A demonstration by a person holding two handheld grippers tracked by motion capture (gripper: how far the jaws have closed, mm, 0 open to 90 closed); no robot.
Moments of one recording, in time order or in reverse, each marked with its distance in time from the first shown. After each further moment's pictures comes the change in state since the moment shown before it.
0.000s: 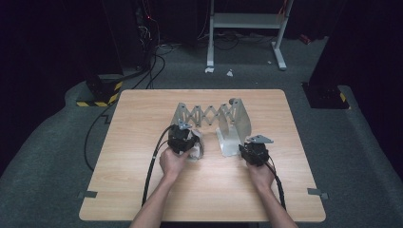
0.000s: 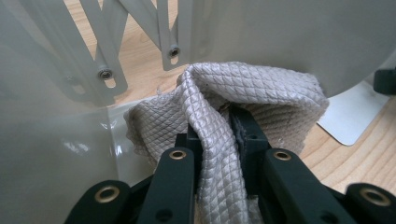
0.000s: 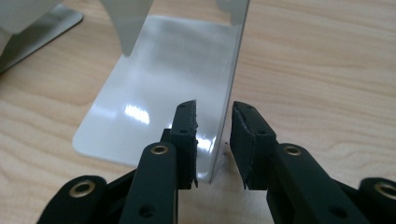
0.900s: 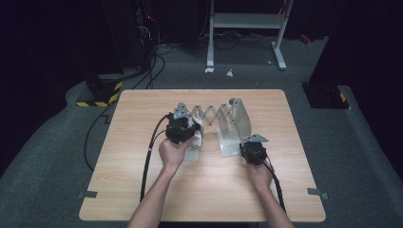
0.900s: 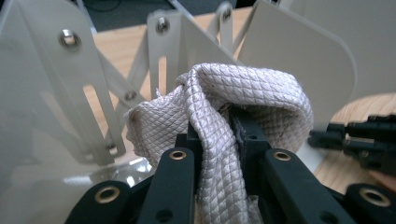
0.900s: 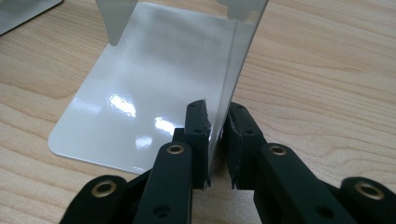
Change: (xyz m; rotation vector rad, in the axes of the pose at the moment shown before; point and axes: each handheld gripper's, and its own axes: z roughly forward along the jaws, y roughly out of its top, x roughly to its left) left arm -0.001 0.043 -0.039 -0.150 -0.059 -0.020; right arm 0.004 0.002 0.009 0.030 -0.055 -0.057
